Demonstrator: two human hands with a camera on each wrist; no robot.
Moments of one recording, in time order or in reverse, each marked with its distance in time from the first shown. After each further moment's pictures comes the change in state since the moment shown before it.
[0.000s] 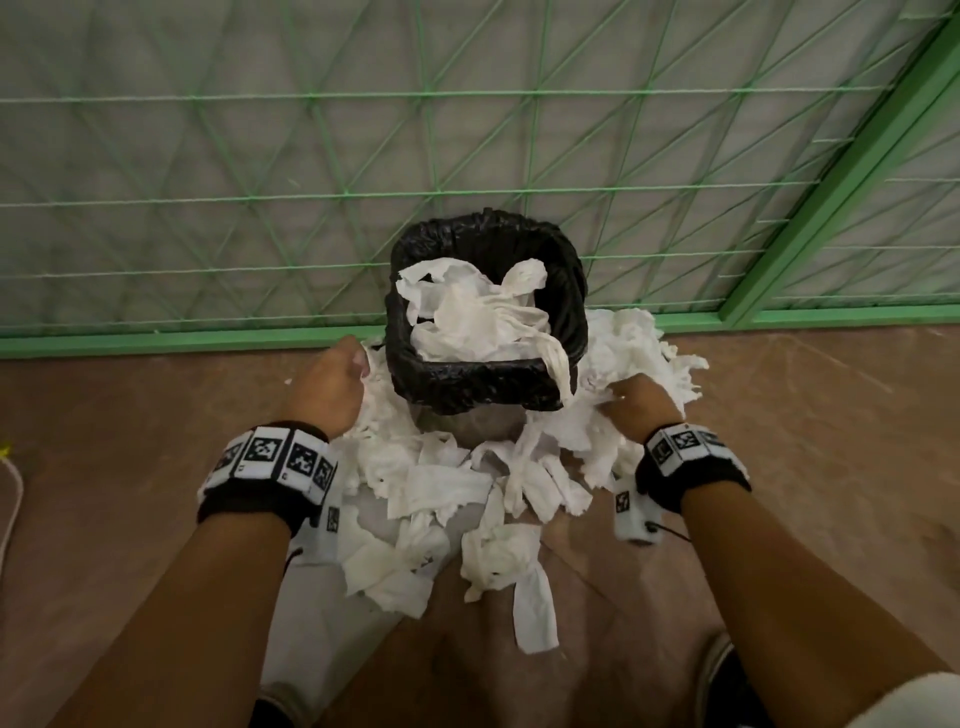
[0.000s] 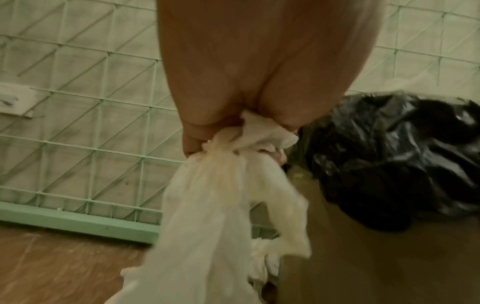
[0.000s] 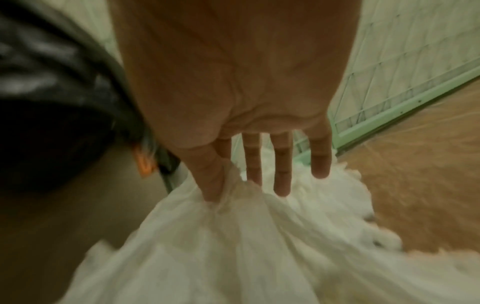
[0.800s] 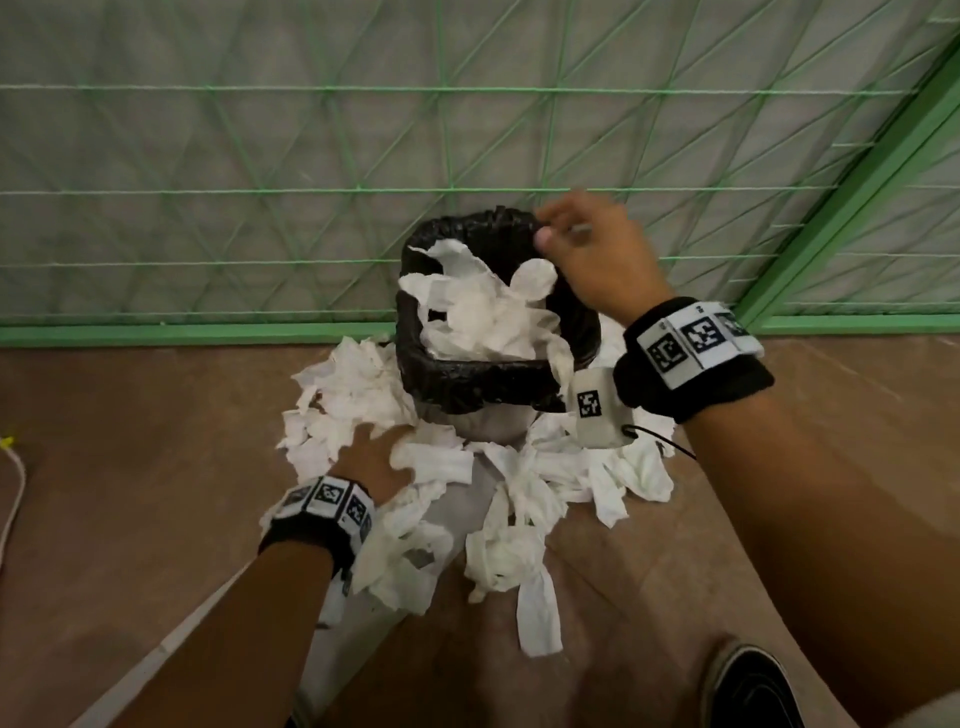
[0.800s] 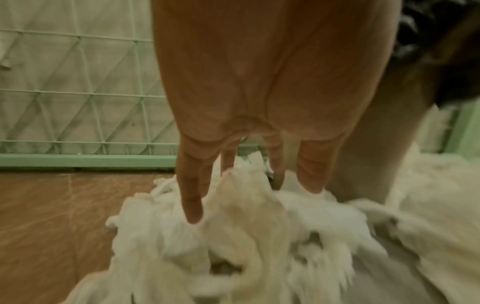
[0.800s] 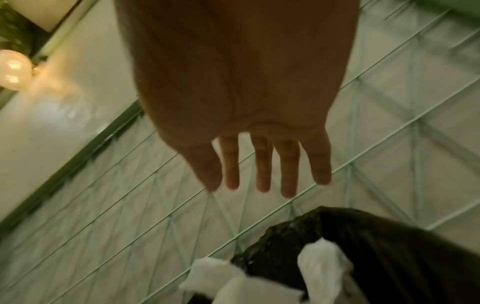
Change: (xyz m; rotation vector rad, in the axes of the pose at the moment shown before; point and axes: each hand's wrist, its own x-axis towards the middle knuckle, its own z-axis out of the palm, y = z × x) left_hand -0.022 -0.059 0.083 0.284 -0.404 -0.147; right_hand -0.020 -0.157 -0.117 0.426 0.320 -0.466
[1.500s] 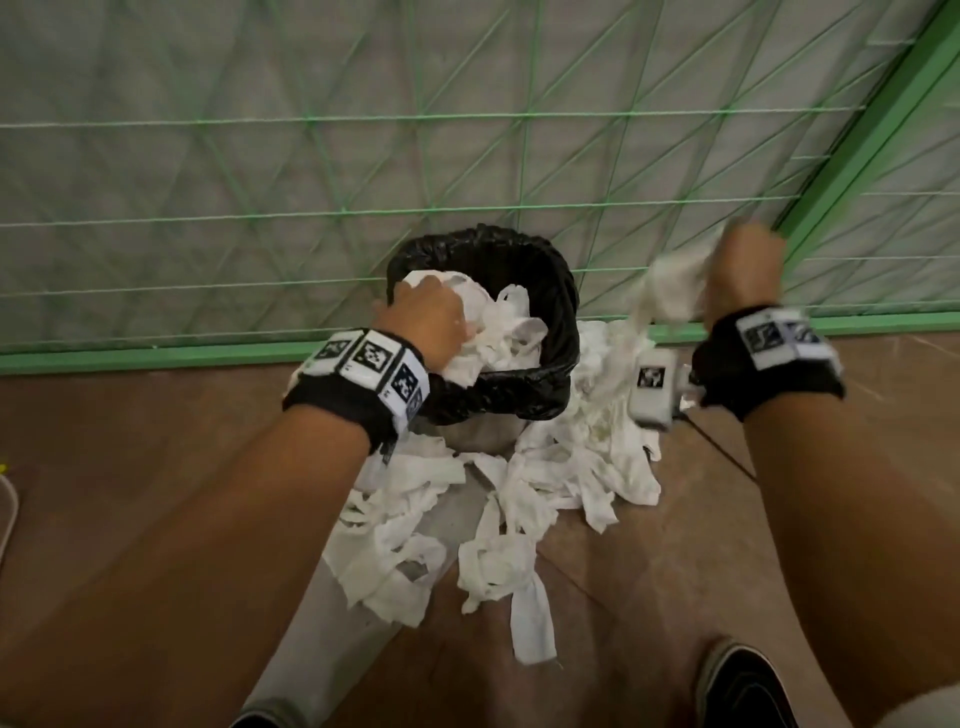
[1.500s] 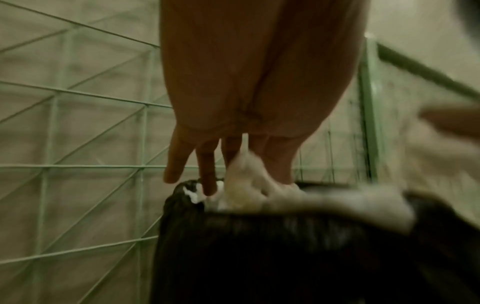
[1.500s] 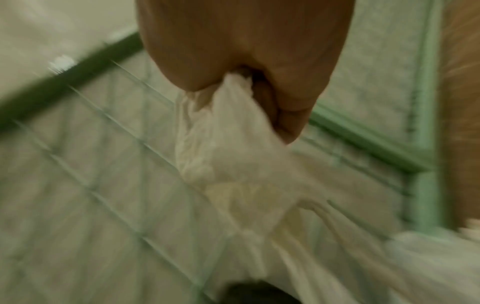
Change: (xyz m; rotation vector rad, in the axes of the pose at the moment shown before) left_hand -0.026 0.154 -0.142 0.182 0.294 0.269; right_hand -0.006 0.076 -0.092 -0.592 0.261 0.338
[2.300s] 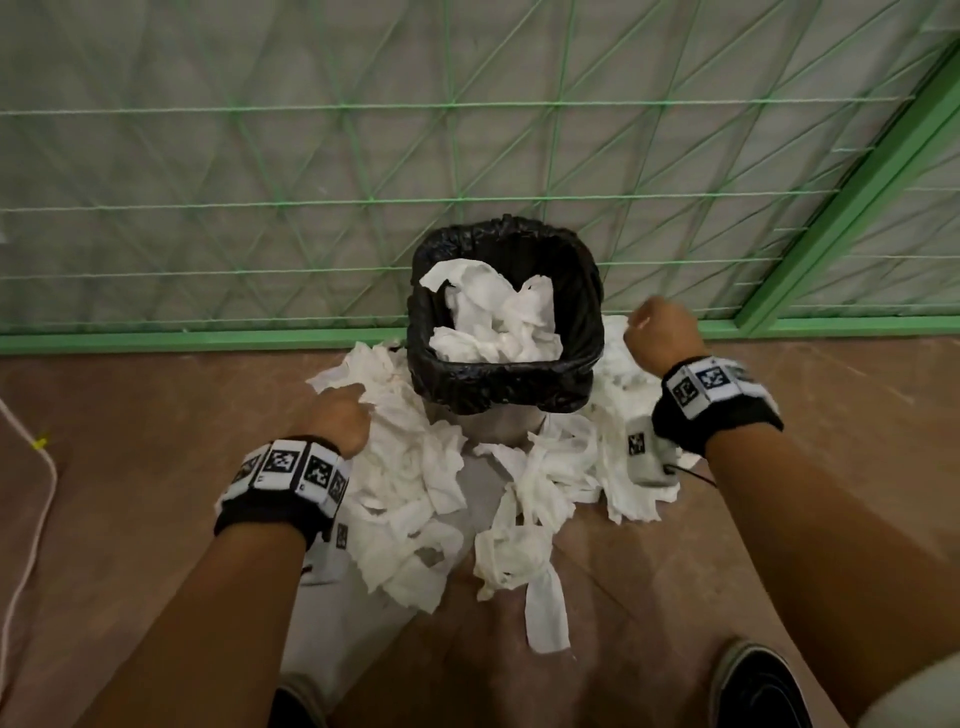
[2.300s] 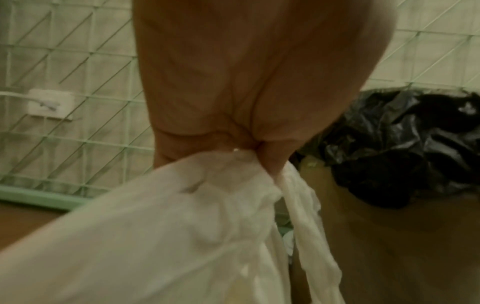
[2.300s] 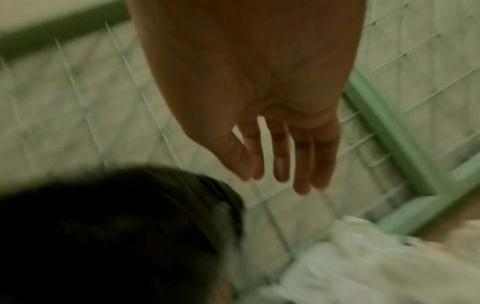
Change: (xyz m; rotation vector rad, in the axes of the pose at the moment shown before) left_hand -0.065 -0.112 0.070 -0.194 -0.035 -0.387; right_hand -0.039 -0.011 0.089 0.136 -0.349 0.013
